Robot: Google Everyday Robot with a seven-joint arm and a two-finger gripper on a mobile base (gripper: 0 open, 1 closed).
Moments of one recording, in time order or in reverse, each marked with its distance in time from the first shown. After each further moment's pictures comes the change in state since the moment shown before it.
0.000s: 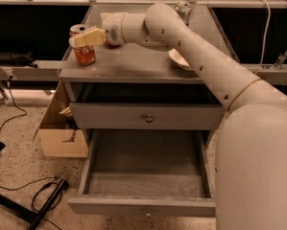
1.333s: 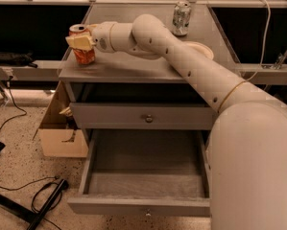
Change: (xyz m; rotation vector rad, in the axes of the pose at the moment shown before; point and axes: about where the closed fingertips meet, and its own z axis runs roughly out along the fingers) arm 0.020 0.016 0.034 -0.005 -0.008 0.005
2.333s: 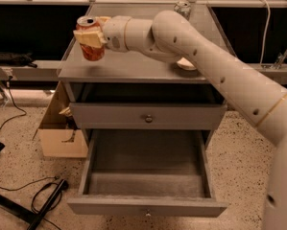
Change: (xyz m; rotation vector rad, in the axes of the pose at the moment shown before) arm -0.039 0.041 -0.067 -0.013 -0.066 -0.076
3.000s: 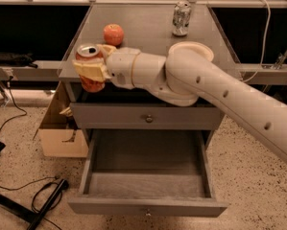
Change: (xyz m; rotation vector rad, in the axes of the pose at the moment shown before) arm 0.012 0.101 -0.064 0.016 -0.044 0.044
